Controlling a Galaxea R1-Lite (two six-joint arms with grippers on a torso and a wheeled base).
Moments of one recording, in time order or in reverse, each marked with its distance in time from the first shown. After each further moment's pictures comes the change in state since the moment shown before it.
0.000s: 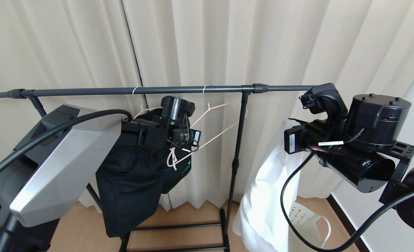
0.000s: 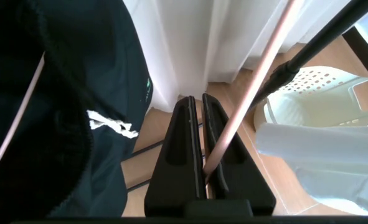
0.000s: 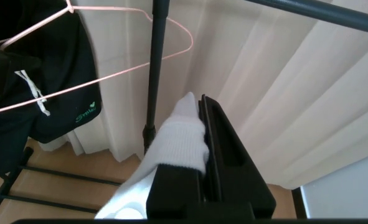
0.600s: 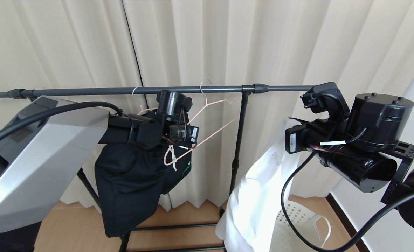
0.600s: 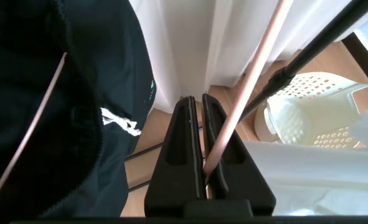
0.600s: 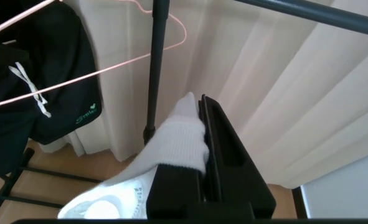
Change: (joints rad) left arm -0.008 -0.088 0.077 -0.001 0.019 -0.011; right arm 0.000 -0.007 0.002 0.000 0.000 0.000
